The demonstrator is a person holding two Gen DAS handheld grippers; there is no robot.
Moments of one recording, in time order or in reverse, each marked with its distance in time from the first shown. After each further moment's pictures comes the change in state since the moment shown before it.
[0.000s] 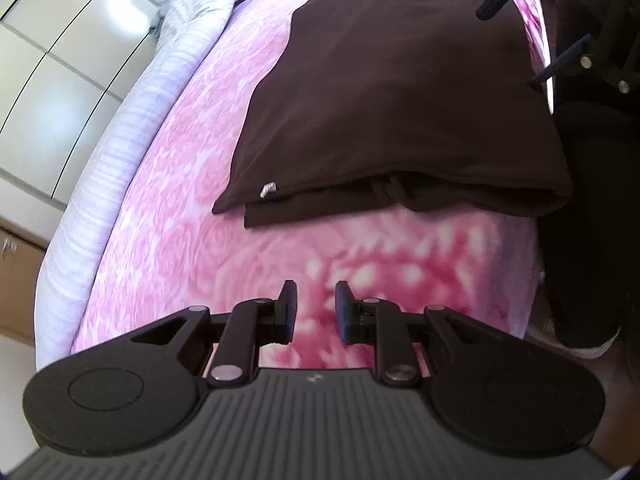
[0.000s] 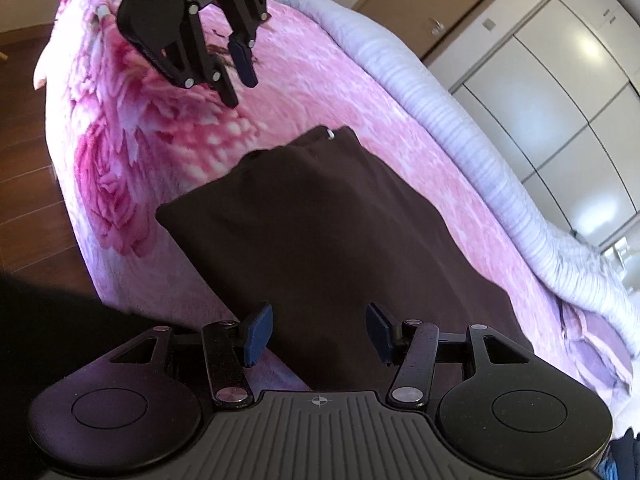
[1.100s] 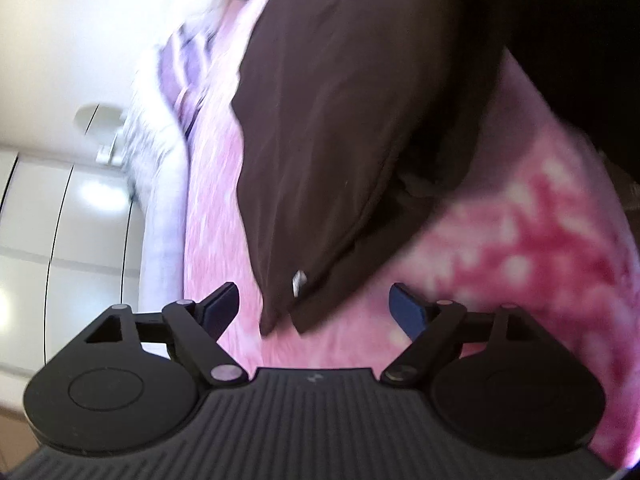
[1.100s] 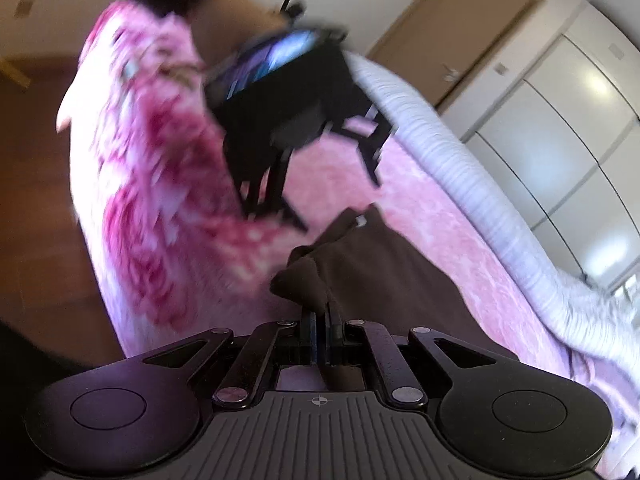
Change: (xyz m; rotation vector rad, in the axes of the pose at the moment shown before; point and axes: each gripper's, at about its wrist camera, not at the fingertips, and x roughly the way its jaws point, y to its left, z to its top) left arm 0.061 -0.004 -0.001 0.581 -0.279 0.142; right arm -0.034 0.014 0.049 -0.016 -0.149 0.040
